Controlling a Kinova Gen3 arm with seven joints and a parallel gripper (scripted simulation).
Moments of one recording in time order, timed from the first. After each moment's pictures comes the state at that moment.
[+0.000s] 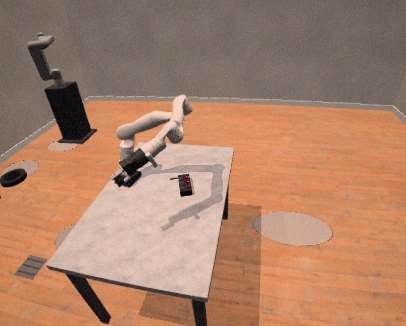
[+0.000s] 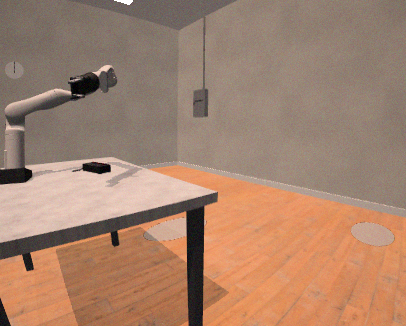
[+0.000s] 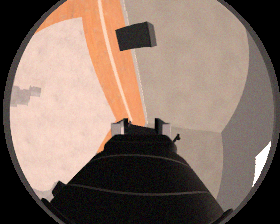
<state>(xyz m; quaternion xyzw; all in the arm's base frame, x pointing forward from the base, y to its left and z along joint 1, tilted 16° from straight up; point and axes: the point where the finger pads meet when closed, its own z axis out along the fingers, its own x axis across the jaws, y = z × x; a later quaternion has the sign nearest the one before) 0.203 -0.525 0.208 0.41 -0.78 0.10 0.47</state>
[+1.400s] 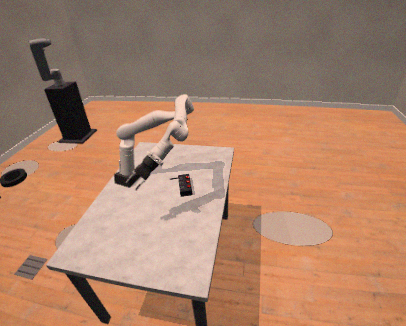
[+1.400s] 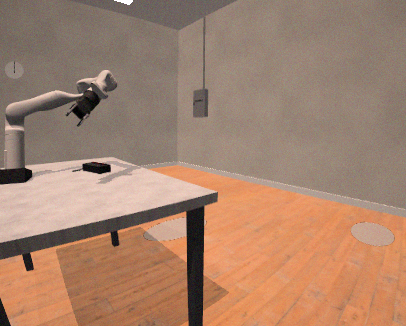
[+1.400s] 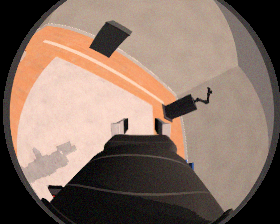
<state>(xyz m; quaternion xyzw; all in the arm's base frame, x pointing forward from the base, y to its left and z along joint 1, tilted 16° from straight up) 0.228 -0.421 0.146 0.12 -0.93 0.13 0.33</state>
